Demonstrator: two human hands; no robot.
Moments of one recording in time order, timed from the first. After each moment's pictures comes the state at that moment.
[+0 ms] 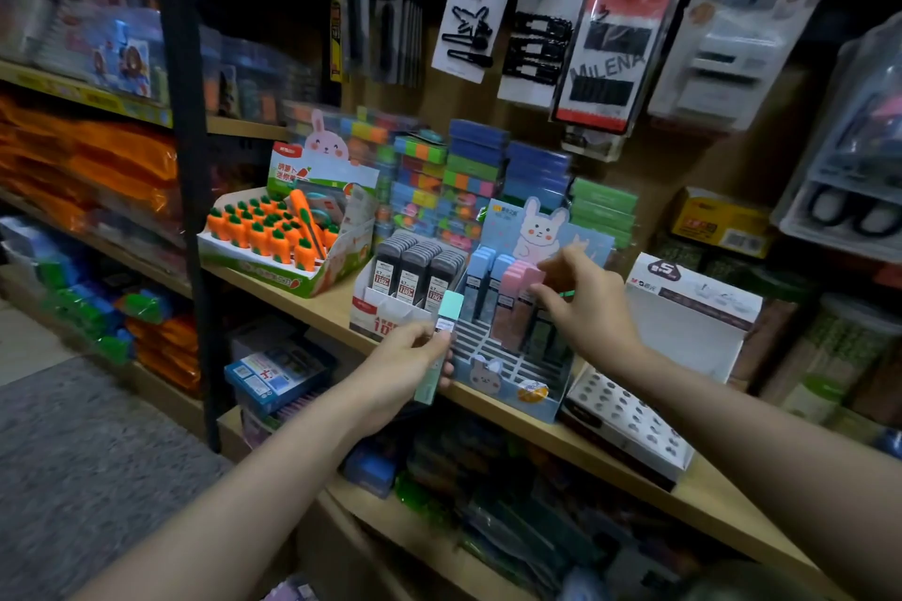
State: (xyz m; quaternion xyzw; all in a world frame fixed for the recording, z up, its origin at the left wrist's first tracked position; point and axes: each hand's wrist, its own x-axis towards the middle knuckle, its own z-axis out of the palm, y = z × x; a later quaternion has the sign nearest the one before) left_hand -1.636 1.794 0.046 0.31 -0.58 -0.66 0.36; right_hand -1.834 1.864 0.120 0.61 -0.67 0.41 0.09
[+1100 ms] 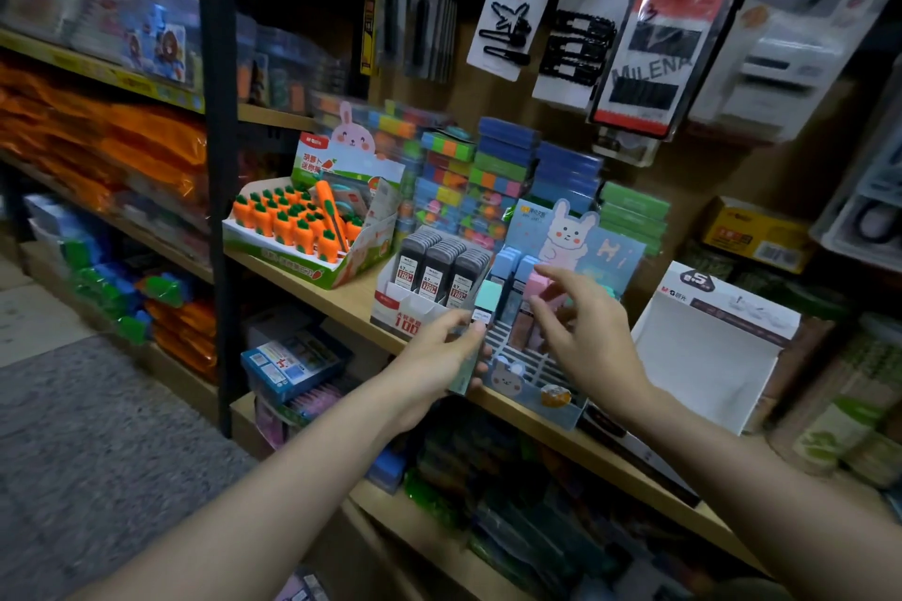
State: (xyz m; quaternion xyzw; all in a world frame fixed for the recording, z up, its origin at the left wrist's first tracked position) left_hand -1.643 1.794 0.046 0.27 -0.57 -0.68 0.37; right_hand -1.804 1.867 0.102 0.65 -0.65 0.39 0.11
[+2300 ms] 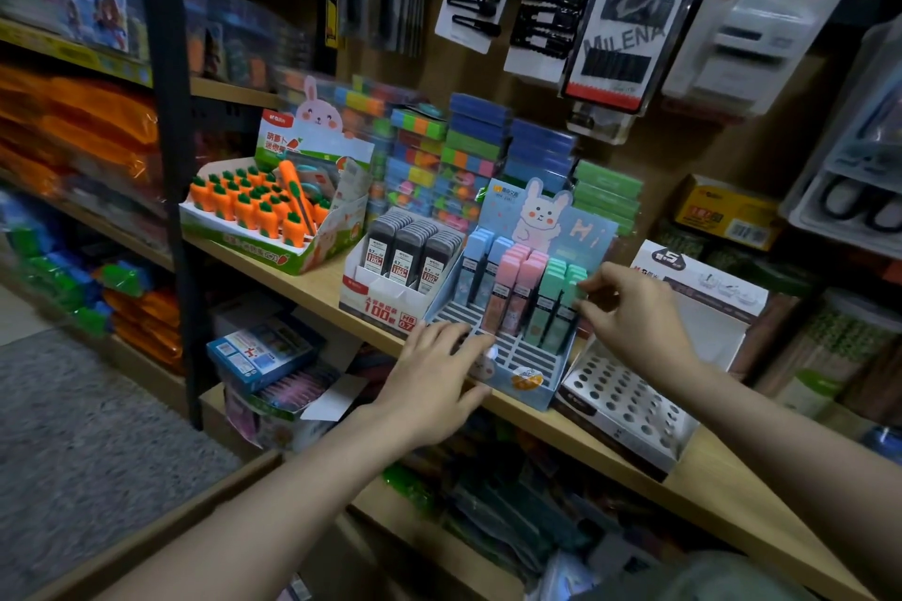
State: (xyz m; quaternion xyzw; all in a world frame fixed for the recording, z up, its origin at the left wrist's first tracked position) left_hand -1.659 1.808 0.015 0.31 -0.92 -0.07 0.23; right_hand -1.874 1.889 0.111 0.61 -0.71 0.32 0.15
